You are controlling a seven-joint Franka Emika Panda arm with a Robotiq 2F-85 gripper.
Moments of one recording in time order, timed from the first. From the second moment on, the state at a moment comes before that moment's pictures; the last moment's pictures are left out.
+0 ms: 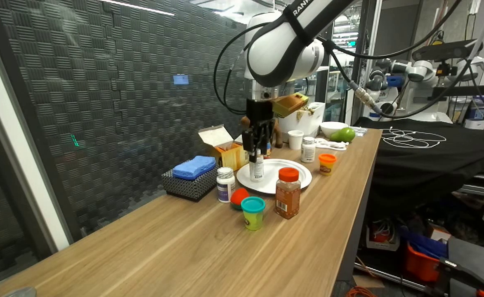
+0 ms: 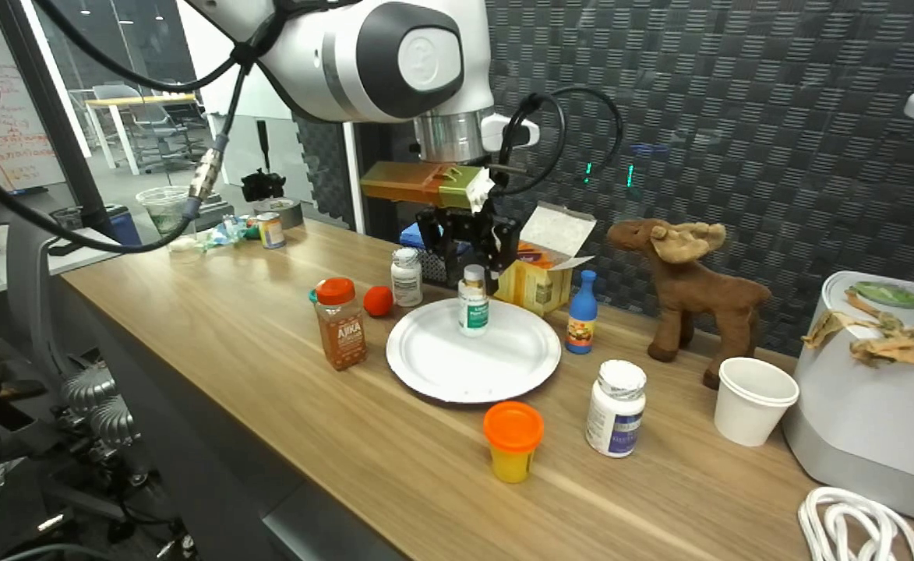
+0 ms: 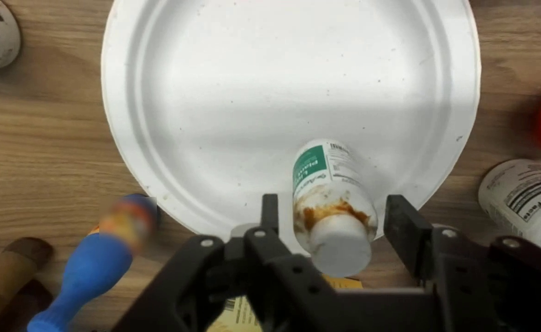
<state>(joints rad) -0.02 0.40 -0.01 -1.83 -0.10 2.35 -0.13</state>
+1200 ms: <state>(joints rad) -0.11 0.27 -0.18 -1.91 -0.20 2.21 0.18</state>
